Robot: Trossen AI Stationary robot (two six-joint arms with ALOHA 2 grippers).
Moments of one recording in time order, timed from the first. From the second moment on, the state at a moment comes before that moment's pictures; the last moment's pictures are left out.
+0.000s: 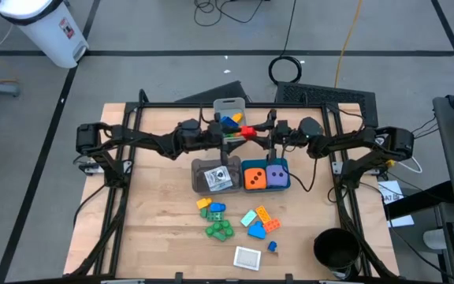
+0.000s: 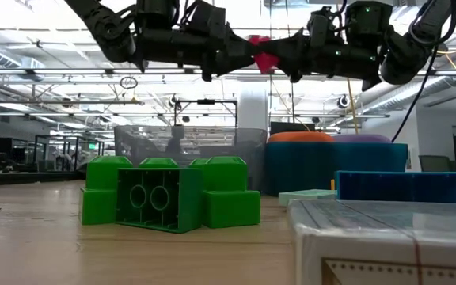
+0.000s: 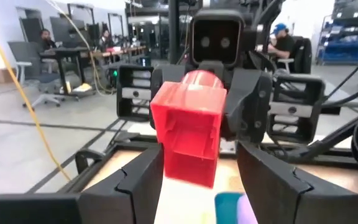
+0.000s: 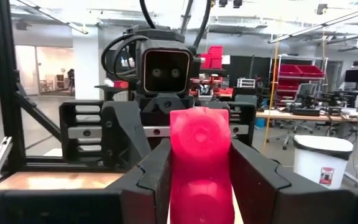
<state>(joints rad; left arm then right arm) 0.19 1.68 0.89 0.83 0.08 0.03 -0.35 1.46 0.51 1.19 -0.35 0.02</state>
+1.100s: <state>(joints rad) 0.26 1.56 0.90 0.73 0.12 0.21 -0.37 1.32 0.52 0.93 -0.37 0.12</state>
